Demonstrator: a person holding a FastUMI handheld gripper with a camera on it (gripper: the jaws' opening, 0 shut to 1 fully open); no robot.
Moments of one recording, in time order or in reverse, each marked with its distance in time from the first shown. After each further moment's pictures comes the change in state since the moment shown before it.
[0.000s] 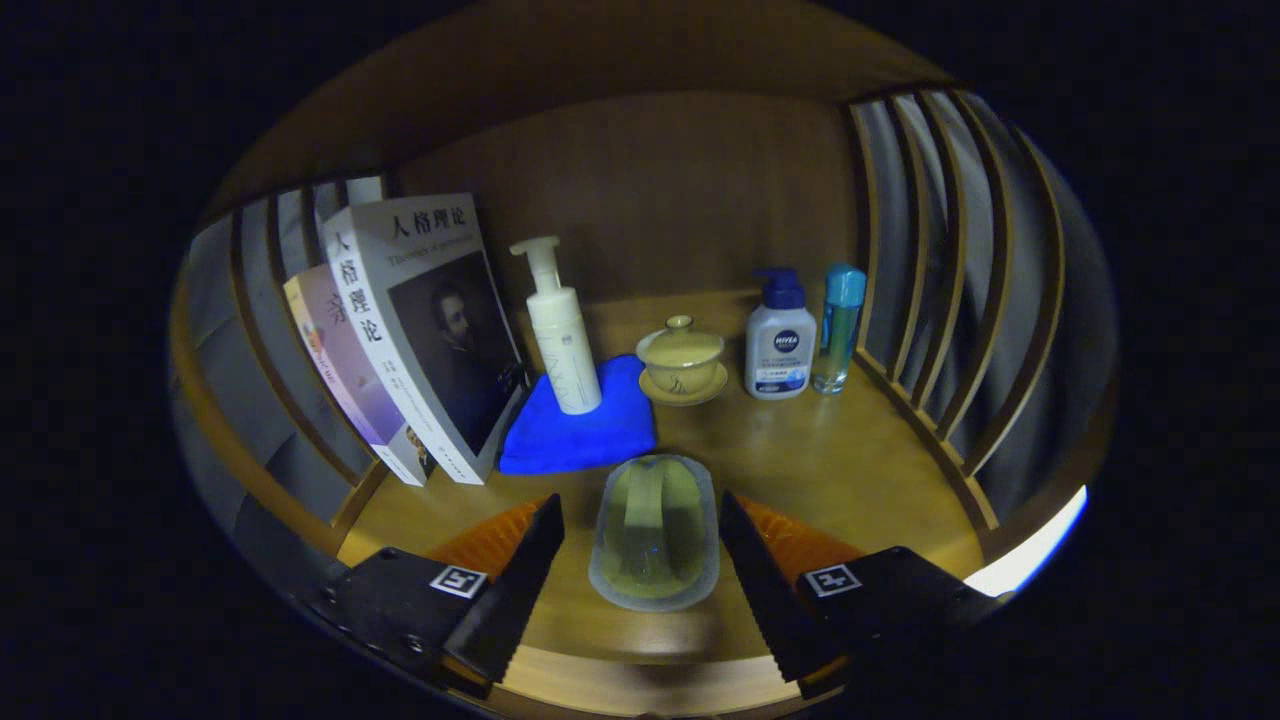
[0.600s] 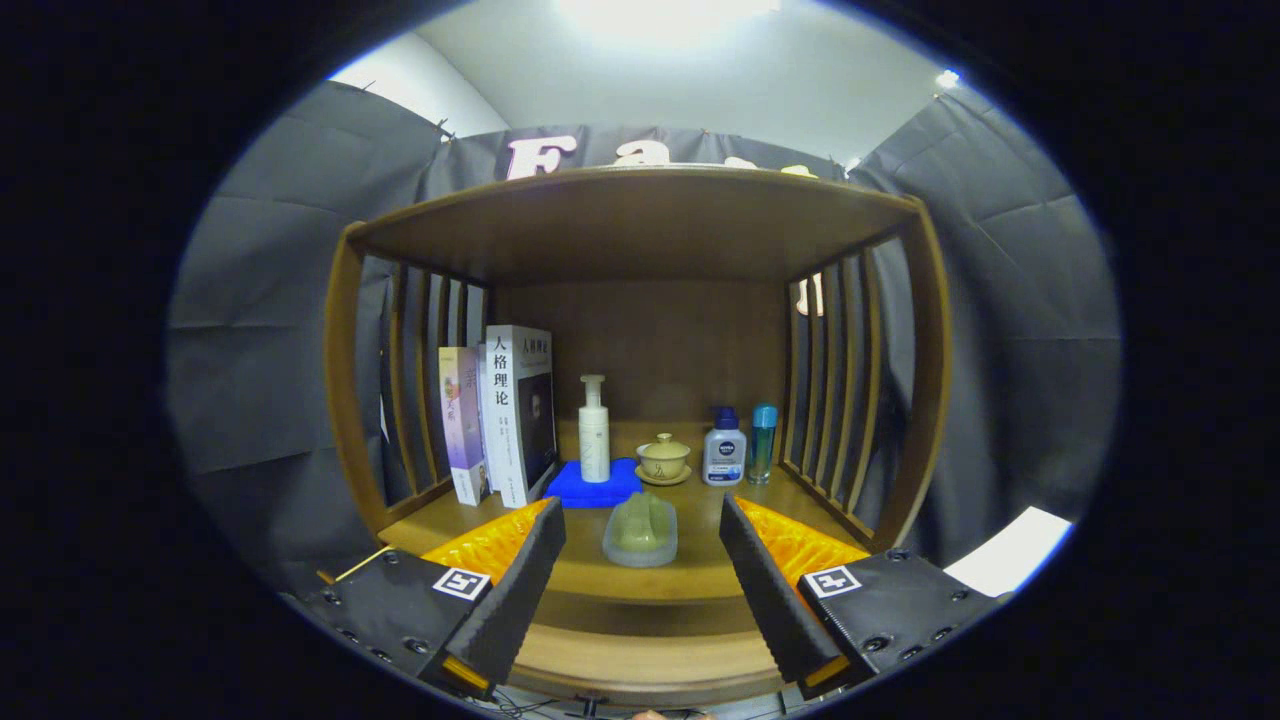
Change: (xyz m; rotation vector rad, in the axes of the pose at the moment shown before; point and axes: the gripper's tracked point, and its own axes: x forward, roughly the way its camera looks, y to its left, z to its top) arm -0.173 0.006 -0.029 -0.097 -0.451 -0.032
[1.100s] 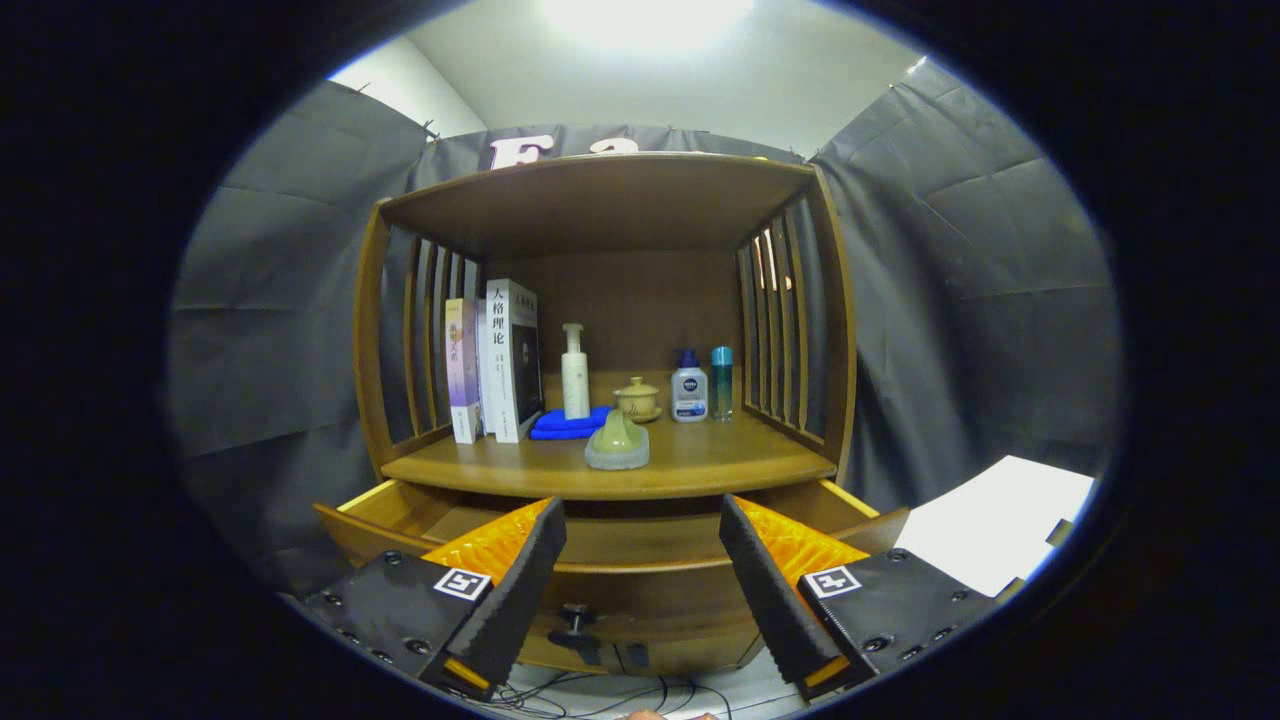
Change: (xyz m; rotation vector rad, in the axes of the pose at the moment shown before) arm -0.080 -0.002 -0.091 0.043 0.038 -0.058
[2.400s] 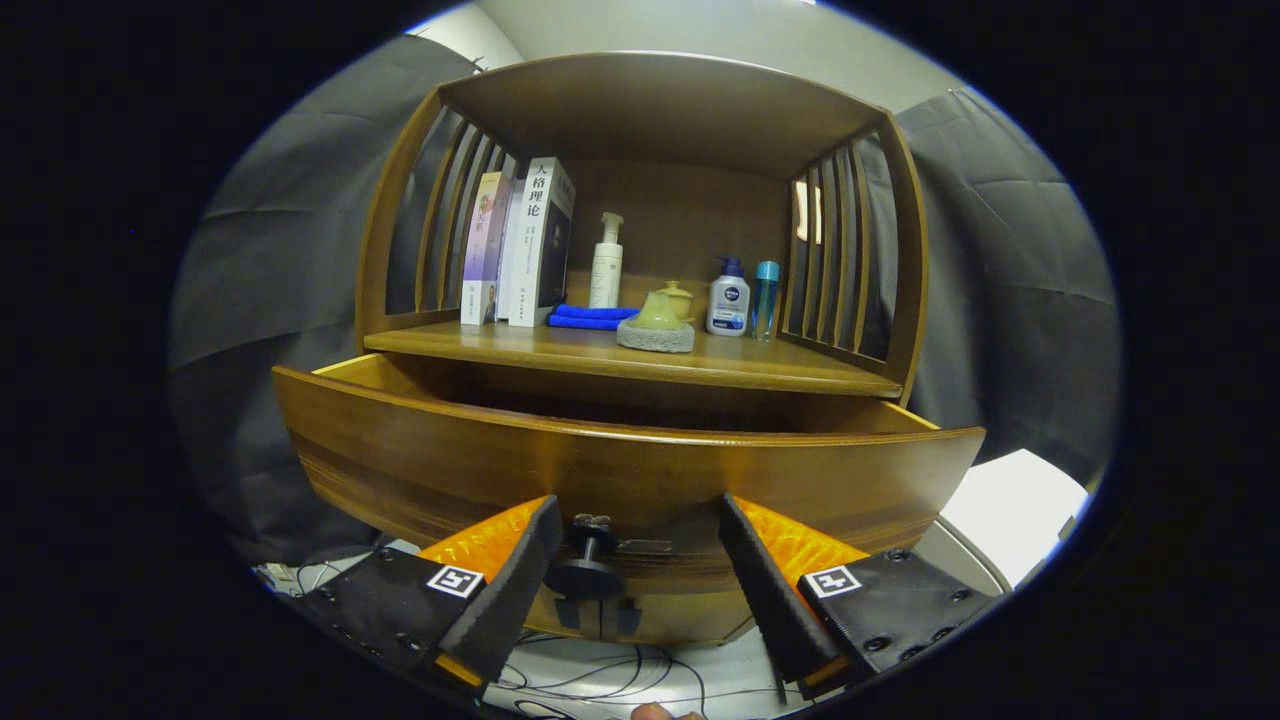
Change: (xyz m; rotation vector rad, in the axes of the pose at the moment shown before) arm 0.046 0.021 -0.100 -0.146 0.166 0.004
